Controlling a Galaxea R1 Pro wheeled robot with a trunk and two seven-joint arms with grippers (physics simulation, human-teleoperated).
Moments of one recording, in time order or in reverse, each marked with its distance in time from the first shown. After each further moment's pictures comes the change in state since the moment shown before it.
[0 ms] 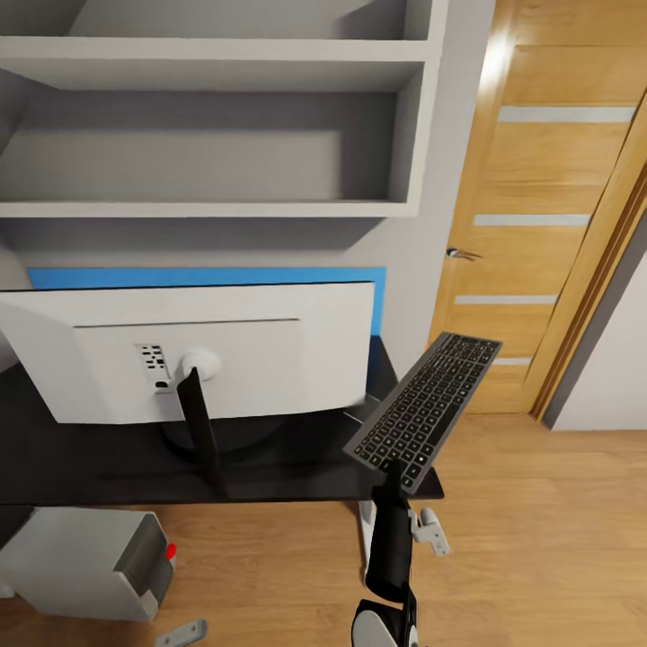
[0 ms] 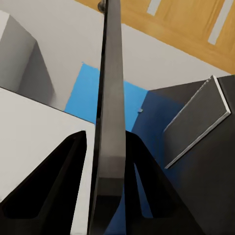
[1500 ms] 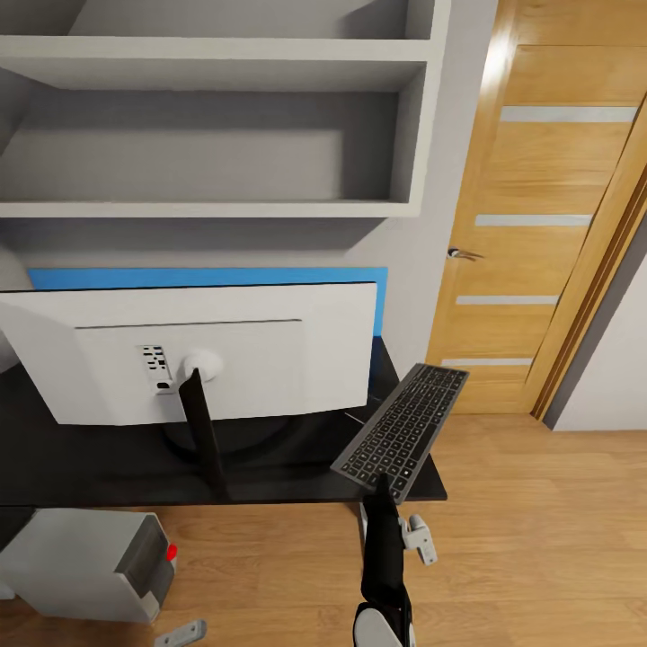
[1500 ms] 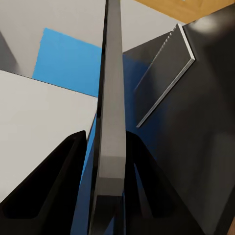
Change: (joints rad) left arm 0.000 0.002 0.002 0.000 -0.001 -0.001 -0.002; right arm 0.000 0.002 0.000 0.028 -0.158 0.115 0.002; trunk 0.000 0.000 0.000
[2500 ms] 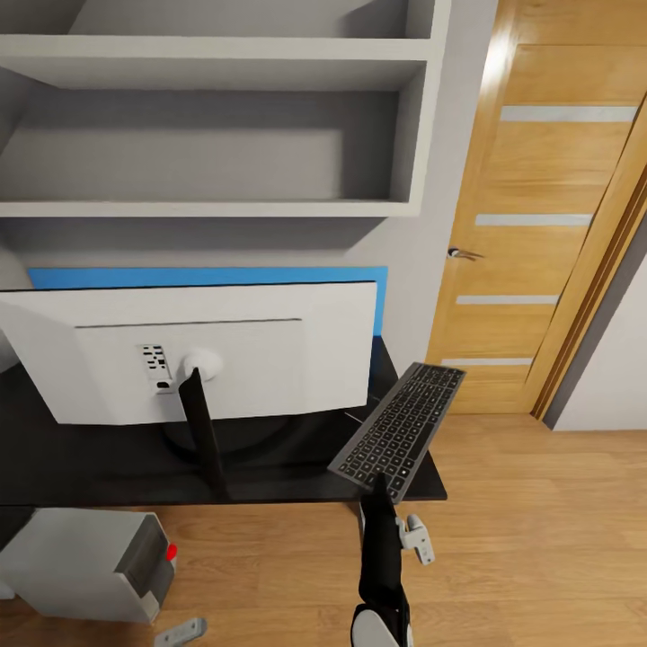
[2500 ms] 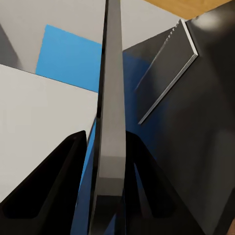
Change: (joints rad) left arm 0.000 0.000 0.003 -0.009 0.002 0.000 -0.002; right arm 0.000 0.003 0.011 0.000 0.003 -0.001 0.002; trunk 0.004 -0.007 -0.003
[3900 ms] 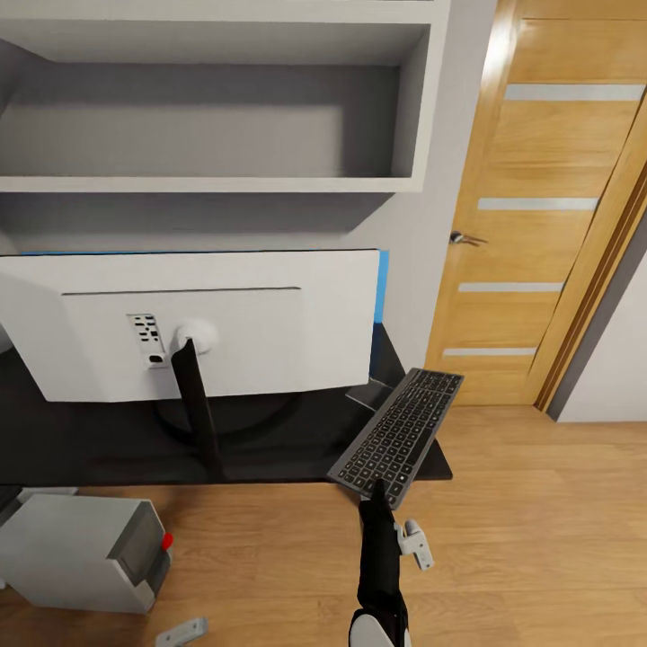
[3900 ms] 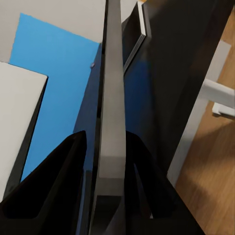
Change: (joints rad) left arm 0.000 -0.002 -0.006 0.000 0.000 0.000 0.001; right arm 0.000 0.005 0.001 0.039 0.000 -0.004 0.000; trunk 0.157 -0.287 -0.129
